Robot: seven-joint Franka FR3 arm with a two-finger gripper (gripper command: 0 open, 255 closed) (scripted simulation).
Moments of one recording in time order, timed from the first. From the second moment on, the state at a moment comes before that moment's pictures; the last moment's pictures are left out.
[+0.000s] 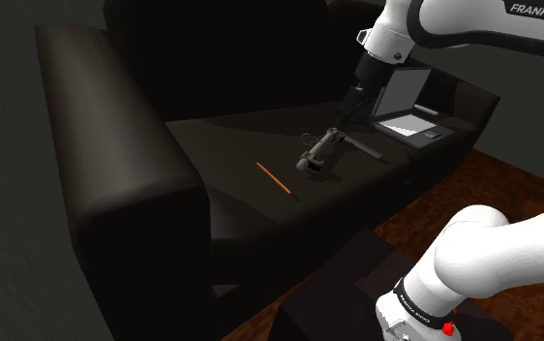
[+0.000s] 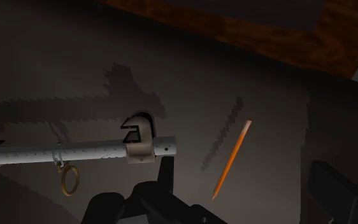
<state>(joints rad) 0.01 -0.75 0.04 -2.30 0.01 1.71 -0.14</state>
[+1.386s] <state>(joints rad) -0.04 -0.14 -0.22 -2.04 0.01 1.99 -0.53</state>
